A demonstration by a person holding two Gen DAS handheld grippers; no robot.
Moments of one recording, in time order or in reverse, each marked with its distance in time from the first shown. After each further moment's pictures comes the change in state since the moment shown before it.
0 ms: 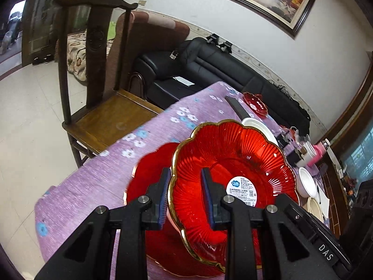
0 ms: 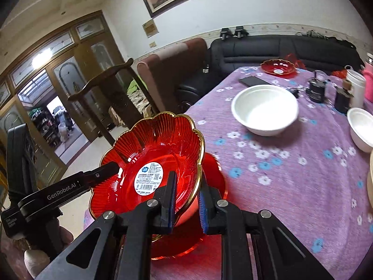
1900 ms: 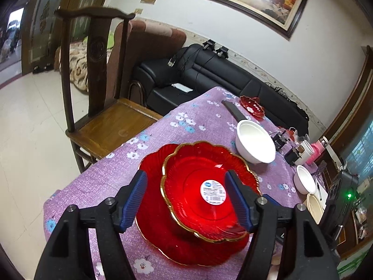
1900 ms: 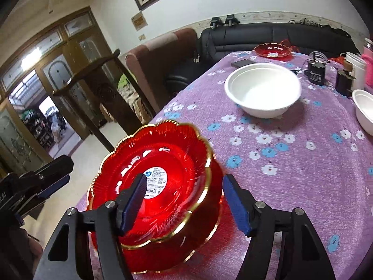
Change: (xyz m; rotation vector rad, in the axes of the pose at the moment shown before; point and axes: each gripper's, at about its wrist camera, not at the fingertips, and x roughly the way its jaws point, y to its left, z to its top) left arm -0.022 -0.010 -0.010 0.048 -0.050 0.004; right arm 0.024 -0.025 -0.017 0.076 0.018 -0.036
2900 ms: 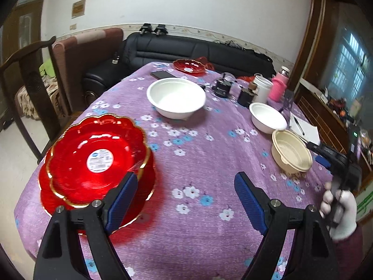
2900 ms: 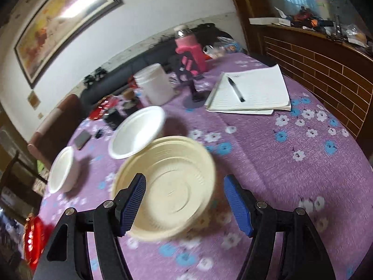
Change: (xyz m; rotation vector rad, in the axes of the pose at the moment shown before) left arm 0.014 -0.164 -0.076 0.383 0.125 -0.094; right arm -0.176 -0.309 -0.015 0.462 -0.194 -0.518
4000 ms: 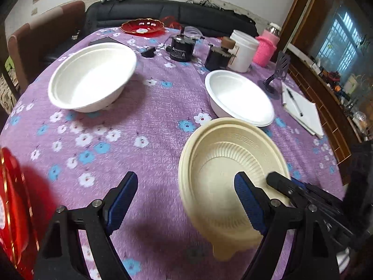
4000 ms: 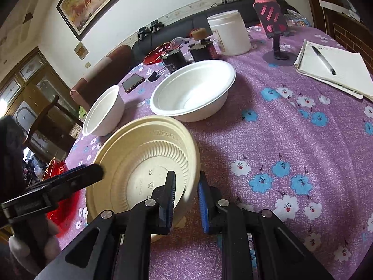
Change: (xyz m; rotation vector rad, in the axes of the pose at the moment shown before) left arm 0.164 -0.095 0.045 0.072 0.247 -0.122; right arm 0.036 0.052 -0.040 -0.214 0.232 0.336
